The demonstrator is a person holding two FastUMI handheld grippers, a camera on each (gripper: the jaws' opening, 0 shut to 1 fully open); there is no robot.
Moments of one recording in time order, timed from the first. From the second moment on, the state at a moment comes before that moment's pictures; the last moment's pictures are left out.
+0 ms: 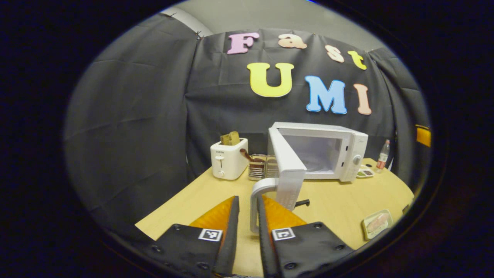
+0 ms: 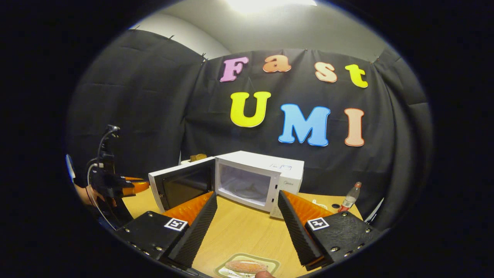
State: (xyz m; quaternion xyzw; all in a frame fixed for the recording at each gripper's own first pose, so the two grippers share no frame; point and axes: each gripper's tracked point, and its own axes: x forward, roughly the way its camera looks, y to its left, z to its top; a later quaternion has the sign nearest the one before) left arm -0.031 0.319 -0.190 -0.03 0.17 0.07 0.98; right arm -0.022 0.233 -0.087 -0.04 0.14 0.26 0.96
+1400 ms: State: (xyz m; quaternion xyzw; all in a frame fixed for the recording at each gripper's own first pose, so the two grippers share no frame) left arm -0.057 0.374 -0.124 -0.05 0.11 0.11 0.99; right arm -0.082 0.197 -0.339 -0.34 0.46 0.45 0.68
